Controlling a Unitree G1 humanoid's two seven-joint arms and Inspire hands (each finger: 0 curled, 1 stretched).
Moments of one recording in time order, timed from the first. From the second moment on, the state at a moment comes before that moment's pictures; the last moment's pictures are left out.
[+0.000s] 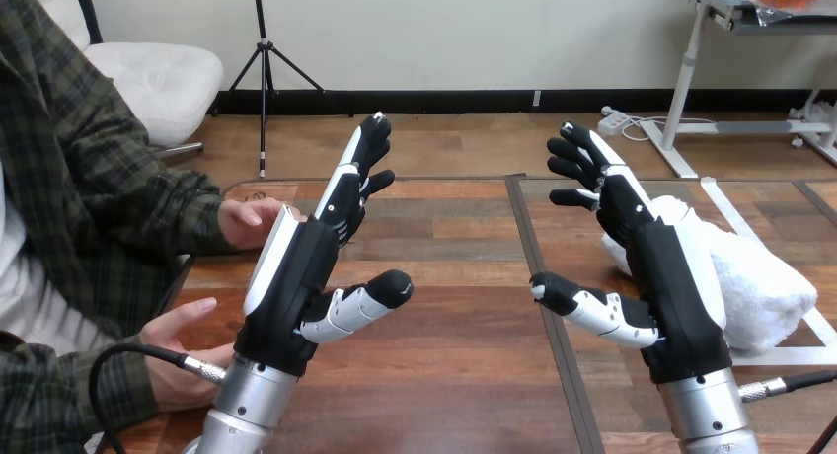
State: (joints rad) left arm -0.23 0.11 -0.02 0.75 0.06 -1.11 -0.21; right arm -0.08 -0.20 -0.01 0.45 -0.16 -0.93 0.01
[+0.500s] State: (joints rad) left arm -0.23 0.11 -0.02 0.75 0.06 -1.11 -0.21; right arm -0.08 -0.20 -0.01 0.42 -0.16 -0.91 0.01
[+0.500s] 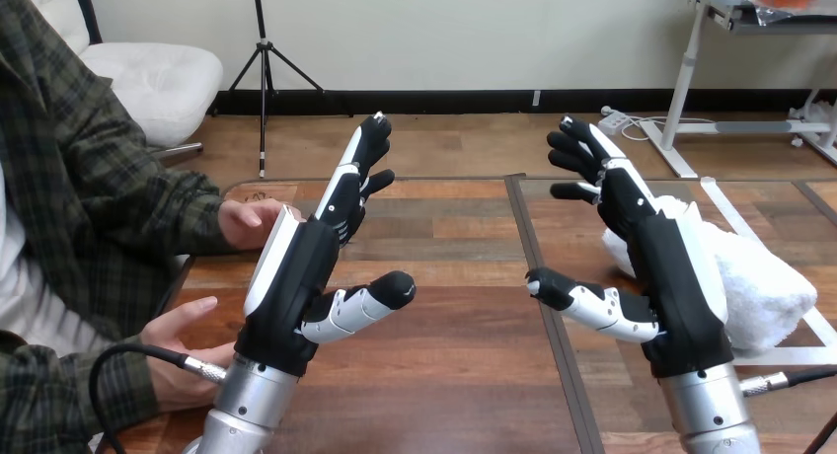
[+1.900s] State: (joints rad) left arm -0.23 0.10 -0.03 0.75 0.05 -1.11 -0.21; right arm -0.04 -0.21 -0.11 0.11 -0.33 -0.45 -0.09
